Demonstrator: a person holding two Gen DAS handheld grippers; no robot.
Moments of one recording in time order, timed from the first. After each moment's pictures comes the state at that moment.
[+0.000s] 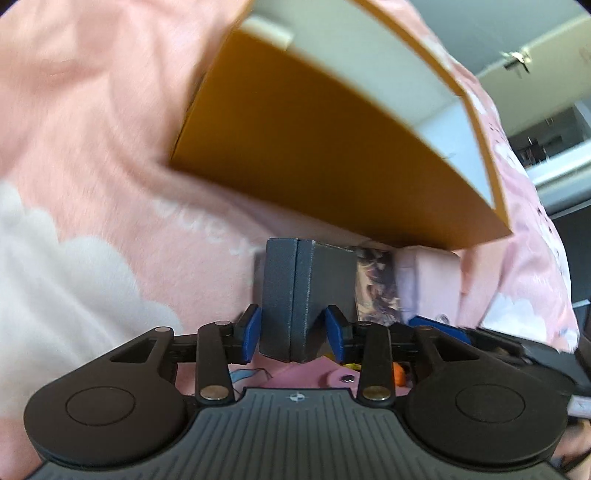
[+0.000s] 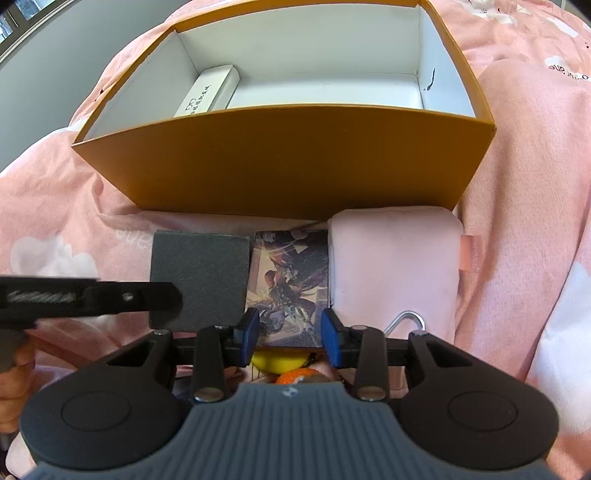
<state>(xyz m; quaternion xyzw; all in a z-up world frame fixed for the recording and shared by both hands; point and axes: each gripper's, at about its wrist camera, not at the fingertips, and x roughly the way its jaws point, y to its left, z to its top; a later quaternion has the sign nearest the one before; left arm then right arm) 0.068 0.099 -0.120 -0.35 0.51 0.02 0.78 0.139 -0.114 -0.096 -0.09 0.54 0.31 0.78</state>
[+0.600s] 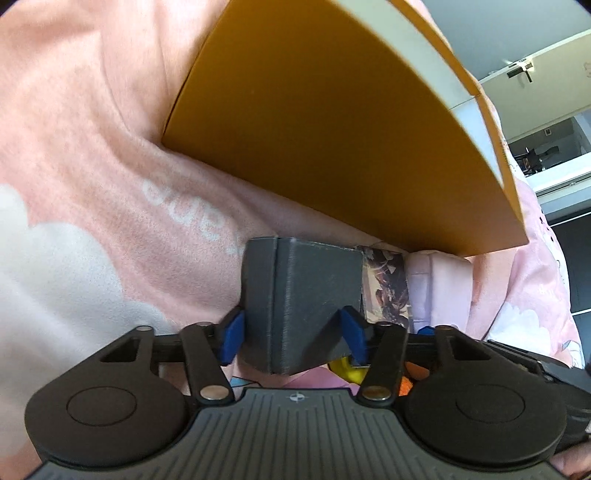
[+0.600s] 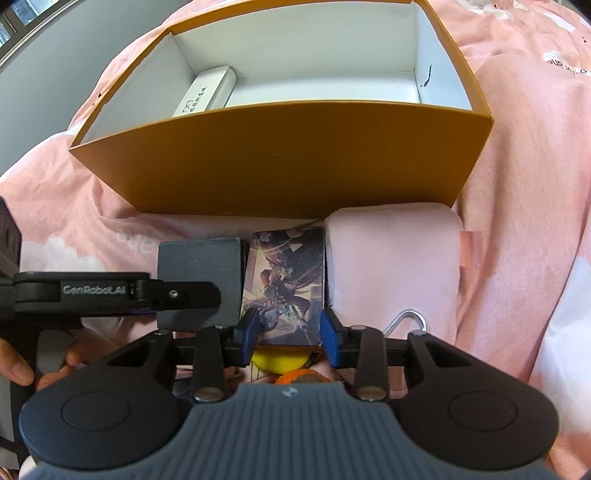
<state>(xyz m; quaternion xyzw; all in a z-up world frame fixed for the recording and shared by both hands) 0.071 0.093 -0.140 -0.36 0.50 0.01 0.78 0.135 -0.121 -0.098 -0.07 0.54 0.31 0.78</state>
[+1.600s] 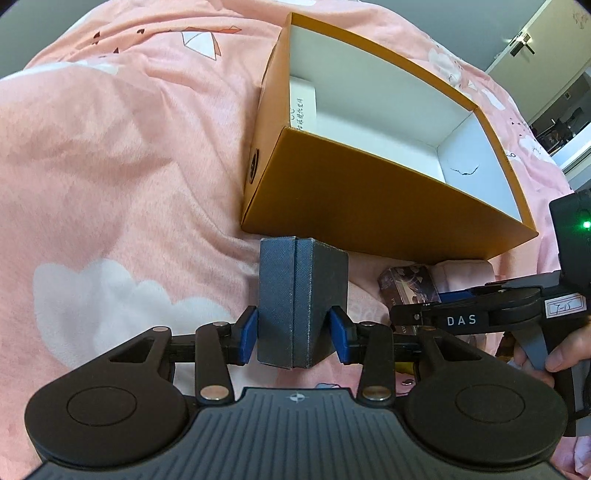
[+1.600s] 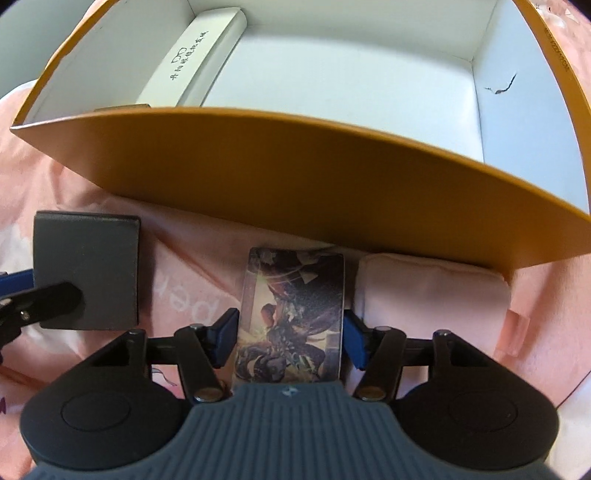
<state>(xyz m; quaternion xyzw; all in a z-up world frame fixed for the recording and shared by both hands) 0.049 0.119 -0.080 -0.24 0.50 0.07 0.83 0.179 -0.058 -0.118 -0.17 0.60 0.30 0.72</state>
